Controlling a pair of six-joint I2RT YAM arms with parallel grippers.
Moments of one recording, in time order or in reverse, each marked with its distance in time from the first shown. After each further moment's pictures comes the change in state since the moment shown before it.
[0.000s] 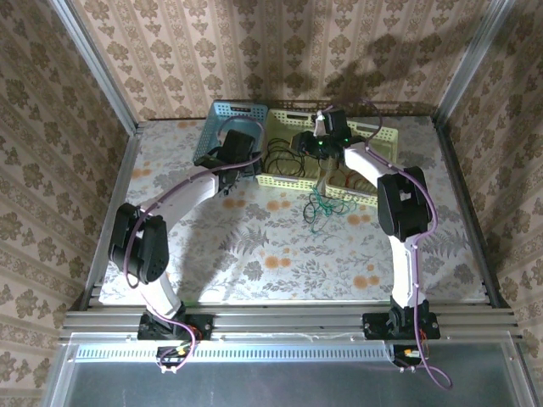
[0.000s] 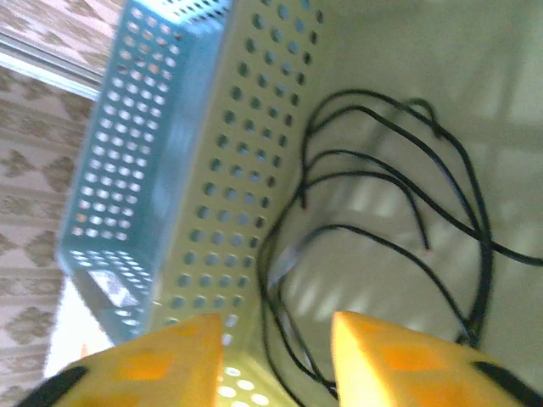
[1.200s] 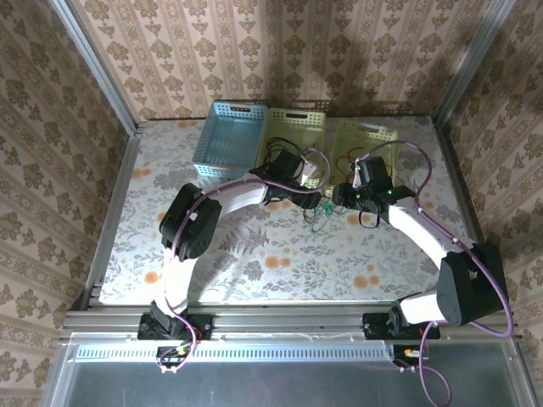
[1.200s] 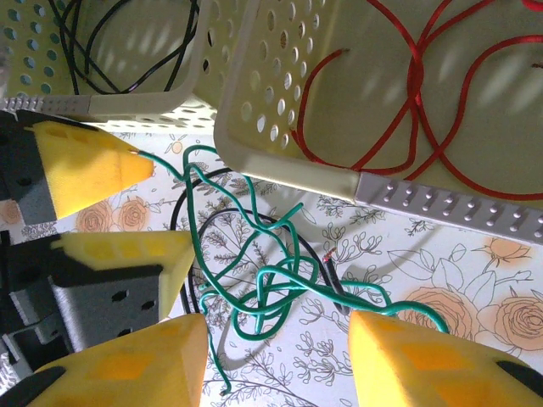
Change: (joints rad) left arm -0.206 0.375 0.156 0.178 0.576 0.423; right arm -0.008 -0.790 -0.791 -0.193 0.333 -0.133
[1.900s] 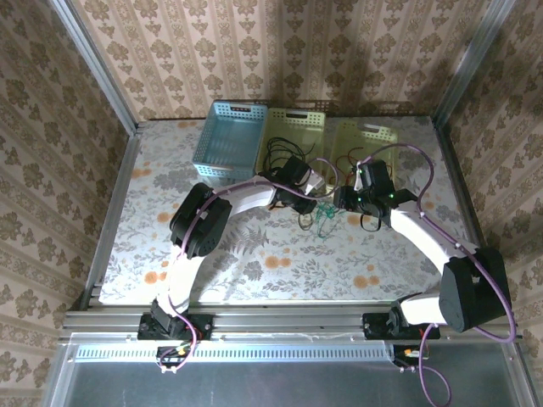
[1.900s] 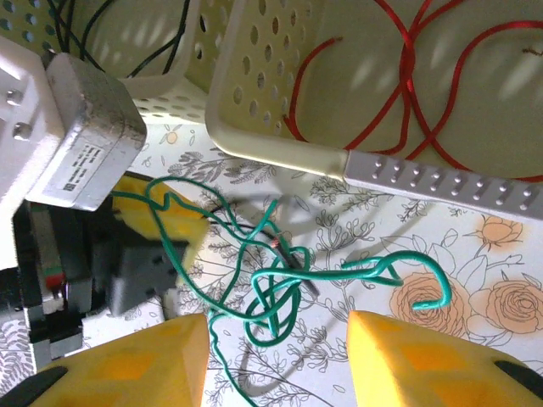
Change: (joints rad) left arm -0.032 0.073 0.050 -0.092 -0.006 0.058; right arm 0.000 -0.035 -0.040 0.004 0.003 0.000
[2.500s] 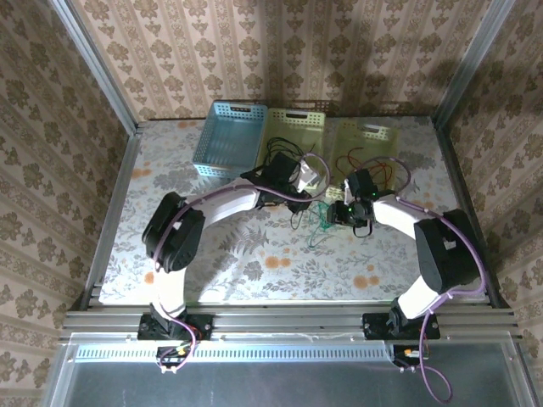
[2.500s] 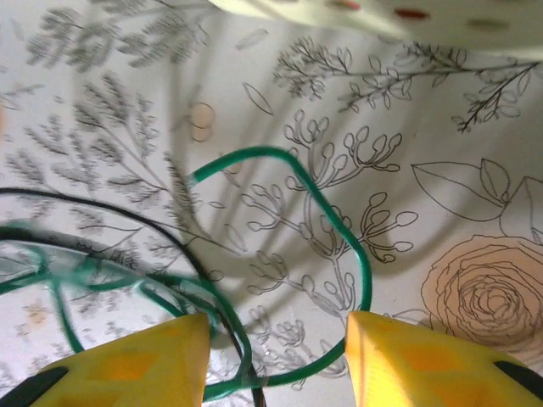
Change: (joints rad) left arm 0.011 -0.271 -0.173 0.050 0.099 0.029; right arm 0.000 0.283 -0.016 0.036 -0.090 -0.028
